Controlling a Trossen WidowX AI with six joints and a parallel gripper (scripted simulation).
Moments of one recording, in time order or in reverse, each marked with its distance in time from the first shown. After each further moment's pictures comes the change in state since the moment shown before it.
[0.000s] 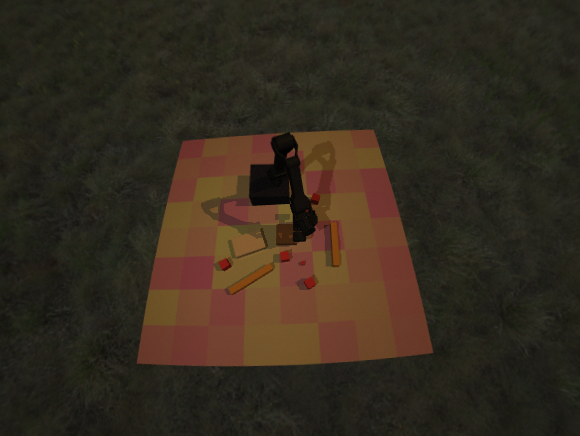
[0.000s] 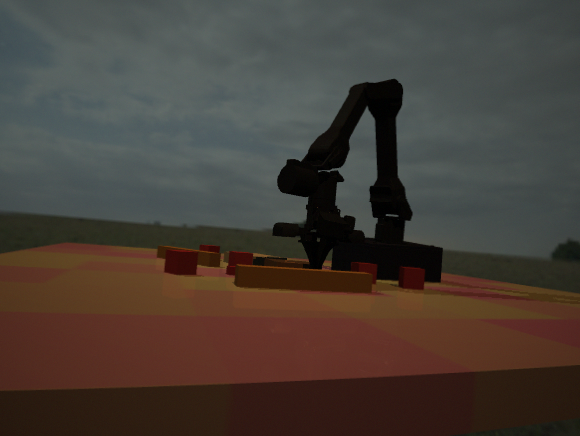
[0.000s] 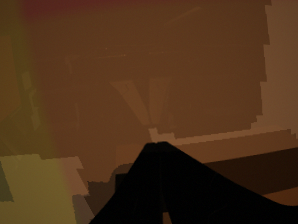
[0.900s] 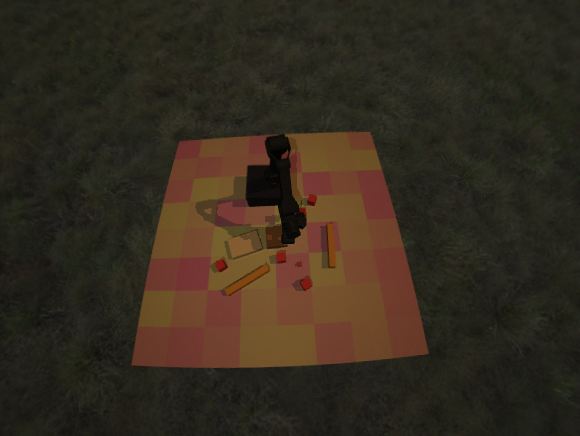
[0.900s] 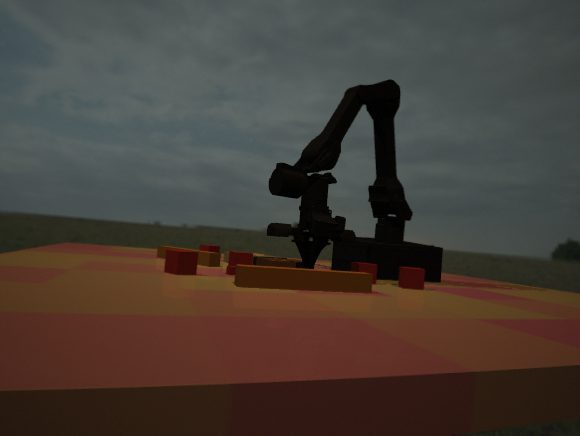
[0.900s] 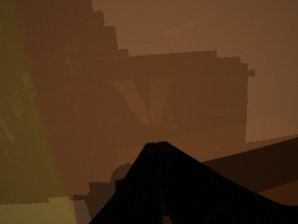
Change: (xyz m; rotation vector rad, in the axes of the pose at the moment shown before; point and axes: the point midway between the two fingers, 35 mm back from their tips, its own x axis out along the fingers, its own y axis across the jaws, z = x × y) arm 0.000 -0.004 -0.036 0.000 0.001 0.003
